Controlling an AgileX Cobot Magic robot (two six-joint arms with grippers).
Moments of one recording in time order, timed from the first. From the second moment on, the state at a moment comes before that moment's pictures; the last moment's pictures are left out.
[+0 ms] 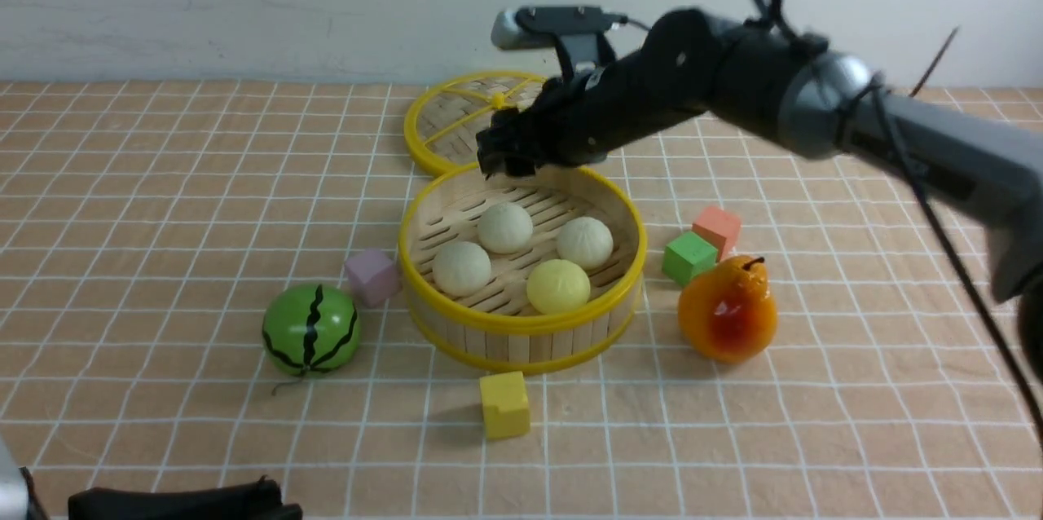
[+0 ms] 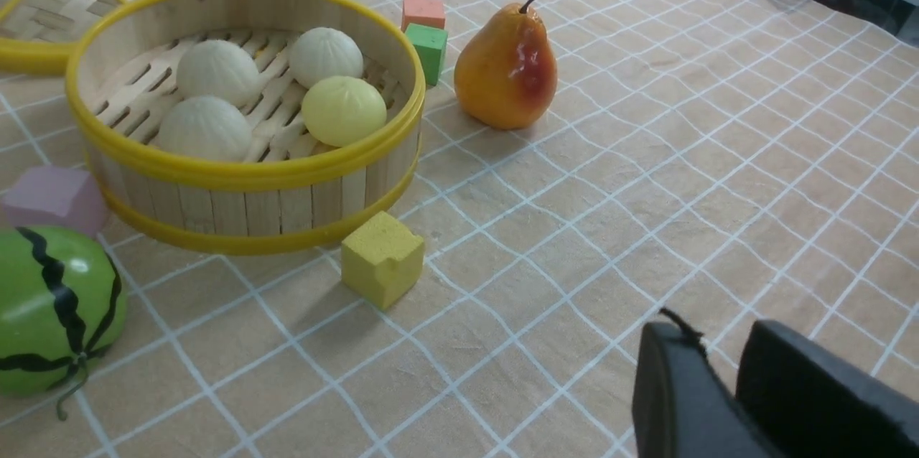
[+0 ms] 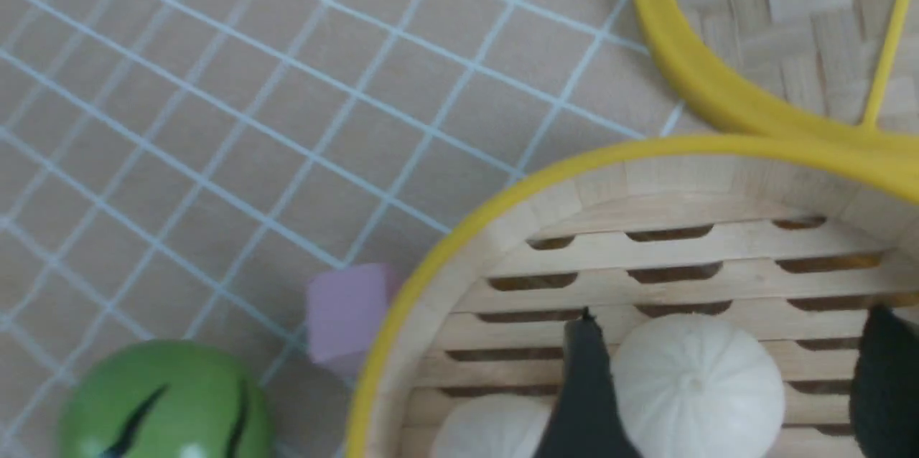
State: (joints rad) right arm 0.46 2.14 -1.98 0.47 0.64 -0.28; left arm -0.85 0.46 -0.35 0.12 0.21 -0.30
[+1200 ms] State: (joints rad) right arm 0.32 0.50 -0.93 0.15 1.09 0.09; left arm -0.85 0.00 -0.34 0.09 0.35 -0.33
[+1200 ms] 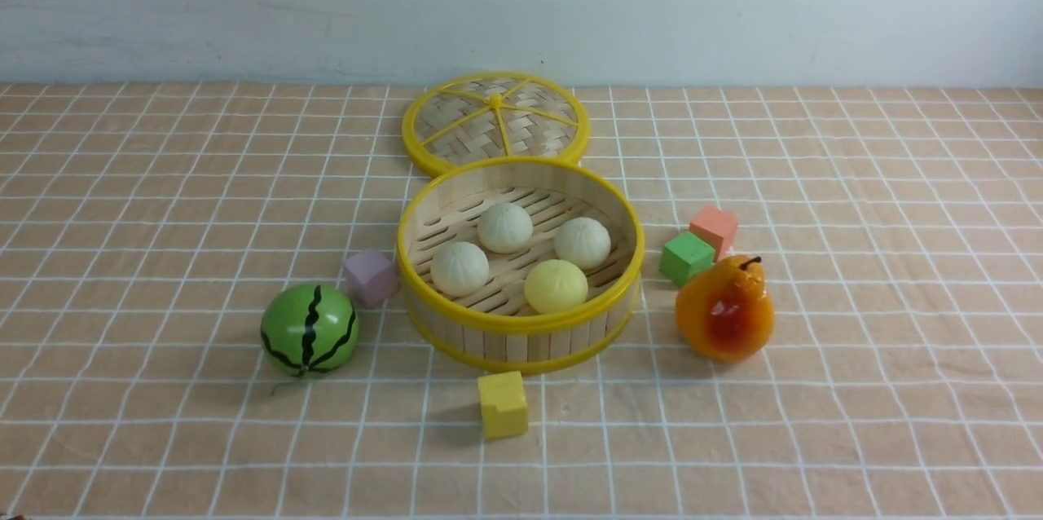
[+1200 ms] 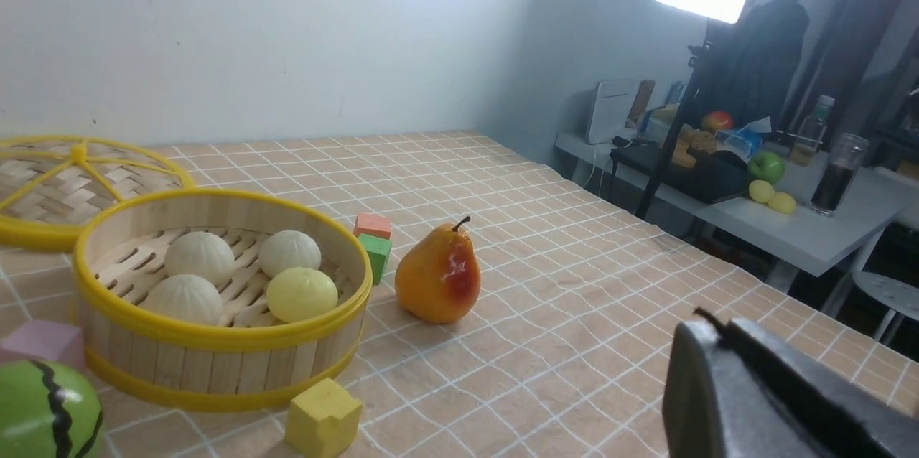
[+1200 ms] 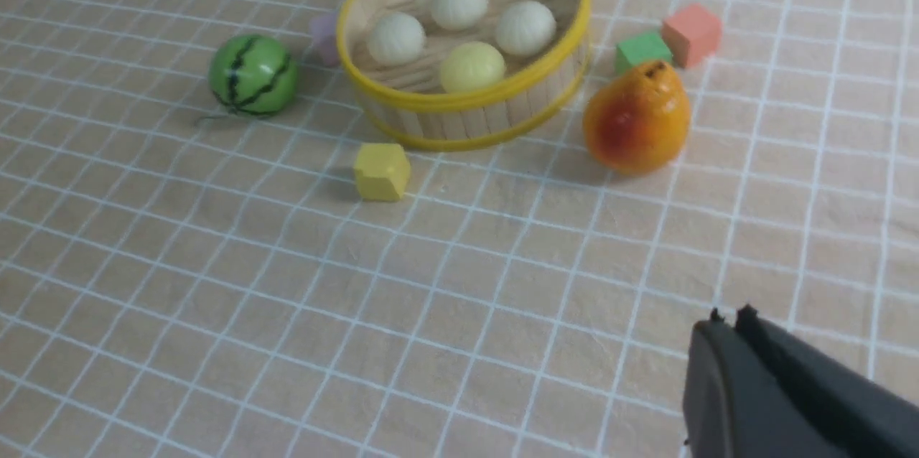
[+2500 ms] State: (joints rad) right arm 0.08 -0.01 0.02 0.00 0.38 0.10; left arm -0.85 0.00 -0.34 0.09 0.35 -0.33
